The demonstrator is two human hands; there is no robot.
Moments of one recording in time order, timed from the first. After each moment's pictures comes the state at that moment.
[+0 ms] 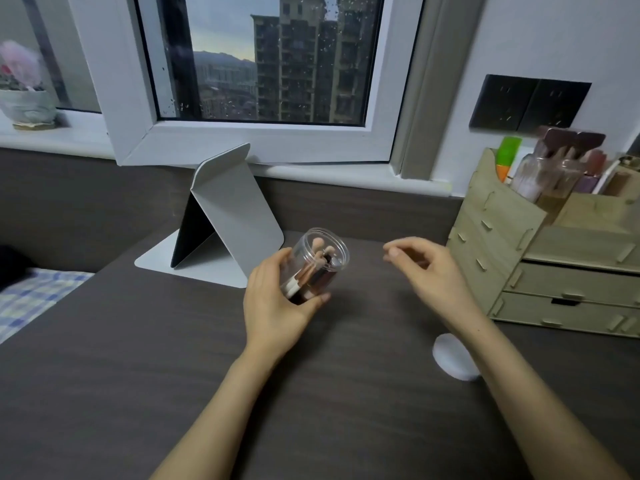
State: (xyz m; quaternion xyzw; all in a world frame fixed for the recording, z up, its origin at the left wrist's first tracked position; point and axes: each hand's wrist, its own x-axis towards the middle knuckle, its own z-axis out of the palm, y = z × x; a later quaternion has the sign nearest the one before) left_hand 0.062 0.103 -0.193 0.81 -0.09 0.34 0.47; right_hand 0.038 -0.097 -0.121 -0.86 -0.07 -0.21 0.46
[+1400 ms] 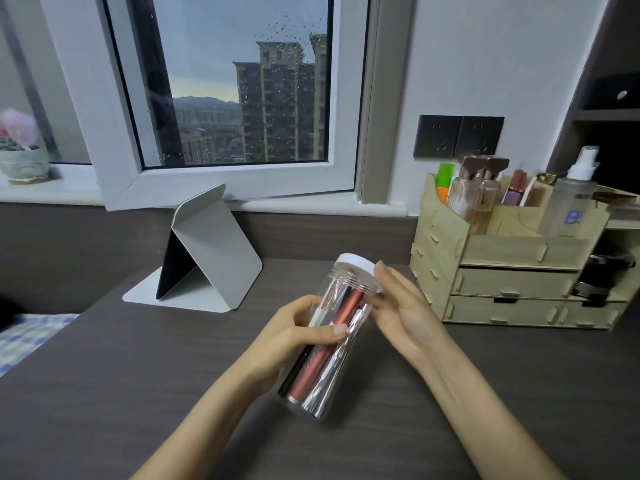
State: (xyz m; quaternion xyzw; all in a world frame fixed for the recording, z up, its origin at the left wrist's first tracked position) left_hand -0.010 0.076 -0.135 0.68 -0.24 -0.13 0.68; right_hand -0.005 -0.107 -0.127 -0.52 -0.08 -0.03 0.85
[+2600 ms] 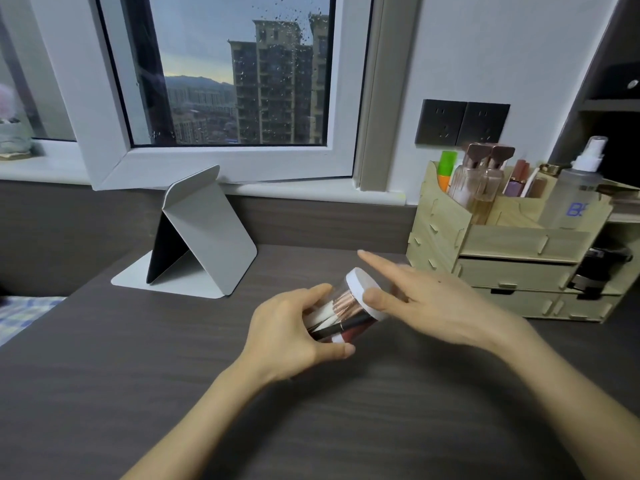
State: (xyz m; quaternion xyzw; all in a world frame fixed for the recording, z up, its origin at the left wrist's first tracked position) left_hand -0.010 0.069 -0.144 0.89 -0.26 0.16 0.34; right_hand -0.045 -0.130 -0.075 -0.98 -0.13 0.00 0.13
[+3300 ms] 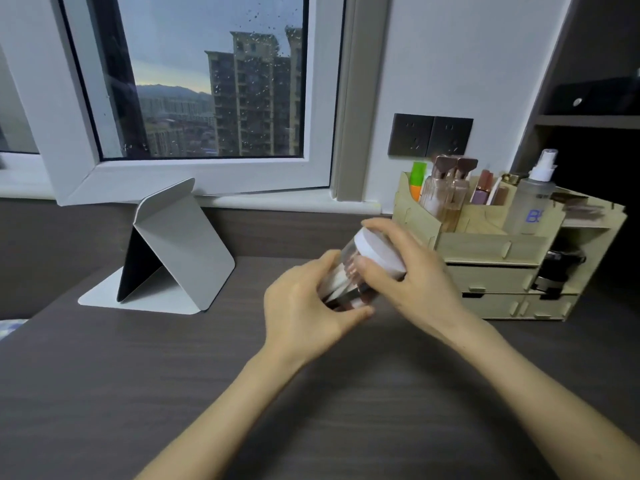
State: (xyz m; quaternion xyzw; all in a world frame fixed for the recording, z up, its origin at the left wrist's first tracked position) left_hand -0.010 0.019 -0.113 0.81 -0.27 0.33 0.40; right_hand -0.046 -0.131 -0.067 -0.89 -0.11 -0.30 0.32
